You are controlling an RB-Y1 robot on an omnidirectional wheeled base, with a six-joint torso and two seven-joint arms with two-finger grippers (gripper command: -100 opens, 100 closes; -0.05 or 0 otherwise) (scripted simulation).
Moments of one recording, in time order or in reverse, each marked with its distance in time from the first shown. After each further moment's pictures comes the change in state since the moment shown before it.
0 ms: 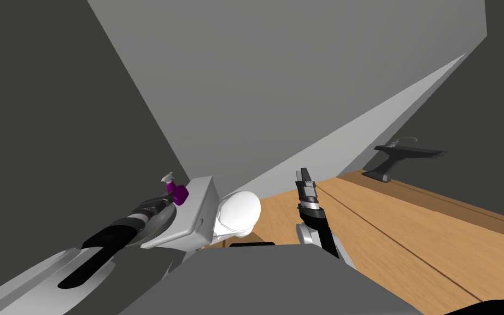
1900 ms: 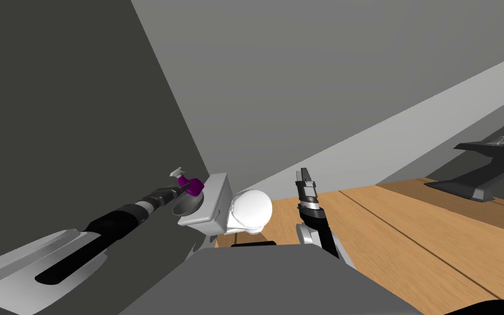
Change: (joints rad) left arm 0.170 0.258 0.110 -0.233 0.137 0.072 0.081; right arm 0.000 0.000 0.000 0.000 0.000 0.000 0.000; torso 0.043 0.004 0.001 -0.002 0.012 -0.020
